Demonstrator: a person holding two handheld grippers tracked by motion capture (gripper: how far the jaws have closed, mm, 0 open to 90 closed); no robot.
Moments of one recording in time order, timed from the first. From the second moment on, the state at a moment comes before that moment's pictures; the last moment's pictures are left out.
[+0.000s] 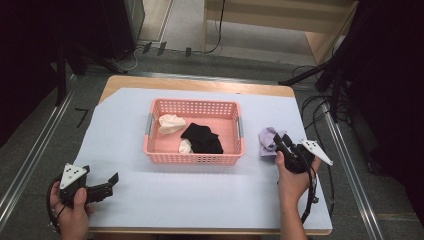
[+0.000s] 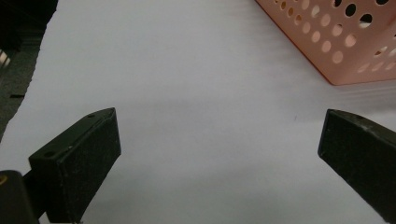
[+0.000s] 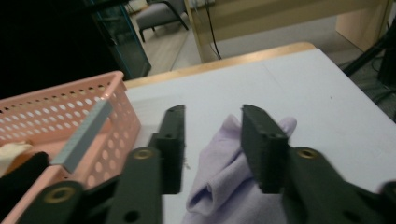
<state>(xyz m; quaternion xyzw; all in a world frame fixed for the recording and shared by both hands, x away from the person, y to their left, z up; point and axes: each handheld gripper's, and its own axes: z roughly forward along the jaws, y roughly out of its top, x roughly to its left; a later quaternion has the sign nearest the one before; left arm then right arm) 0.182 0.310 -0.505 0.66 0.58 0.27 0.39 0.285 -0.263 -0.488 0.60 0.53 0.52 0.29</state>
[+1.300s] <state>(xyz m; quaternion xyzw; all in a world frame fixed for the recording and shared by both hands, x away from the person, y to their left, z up) 0.182 0.308 -0.505 0.67 0.57 0.28 0.38 0.193 -0.356 -0.519 0.63 0.53 0.48 0.32</state>
